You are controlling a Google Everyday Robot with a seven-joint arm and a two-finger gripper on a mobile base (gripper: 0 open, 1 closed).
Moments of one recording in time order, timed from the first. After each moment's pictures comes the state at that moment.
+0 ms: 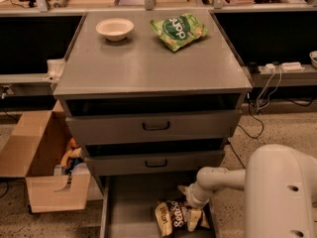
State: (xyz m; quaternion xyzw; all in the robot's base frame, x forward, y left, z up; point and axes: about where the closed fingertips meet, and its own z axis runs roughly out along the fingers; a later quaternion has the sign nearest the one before) arm 0.494 -0.142 0.248 -0.73 0.65 0.14 0.12
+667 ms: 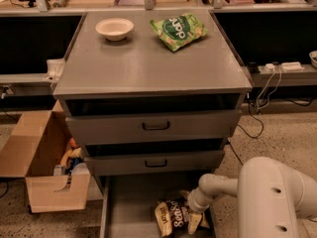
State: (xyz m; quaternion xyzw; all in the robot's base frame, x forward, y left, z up) arm 0.501 -0.154 0.177 -0.72 0.67 0.15 0.13
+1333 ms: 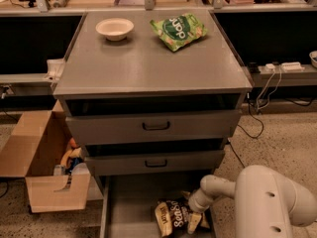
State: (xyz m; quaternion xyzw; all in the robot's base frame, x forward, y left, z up) arm 0.511 -0.158 0.144 -0.70 0.68 0.17 0.14
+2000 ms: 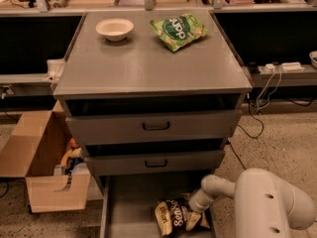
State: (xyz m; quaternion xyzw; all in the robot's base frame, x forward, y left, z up) arm 0.515 -0.158 0.135 -0.70 0.68 0.18 0.14
